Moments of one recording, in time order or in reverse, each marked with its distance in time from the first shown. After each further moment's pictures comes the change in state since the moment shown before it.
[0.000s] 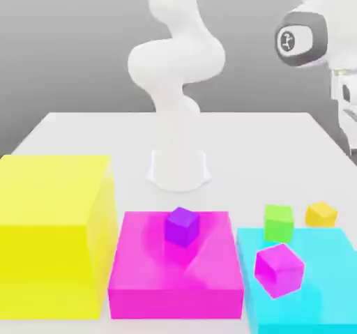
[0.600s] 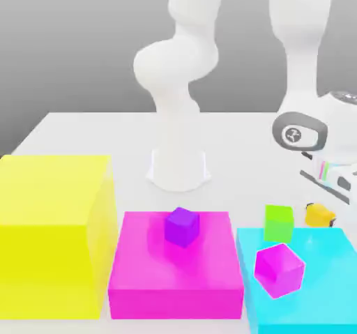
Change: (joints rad) arm 0.260 0.442 -0.086 -0.055 -0.291 0.308 -0.024
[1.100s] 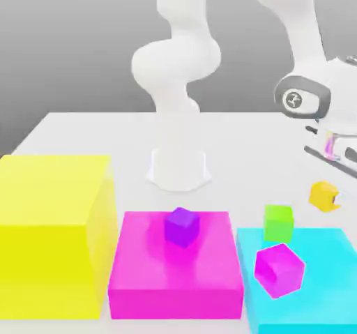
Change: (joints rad) arm -0.207 -0.346 0.032 -0.046 0.169 -0.286 -0.245
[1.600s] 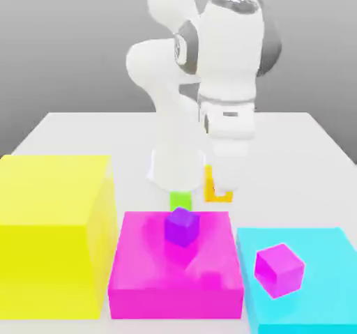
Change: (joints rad) arm -0.428 -0.438 -0.333 -0.106 -0.122 -0.334 -0.151
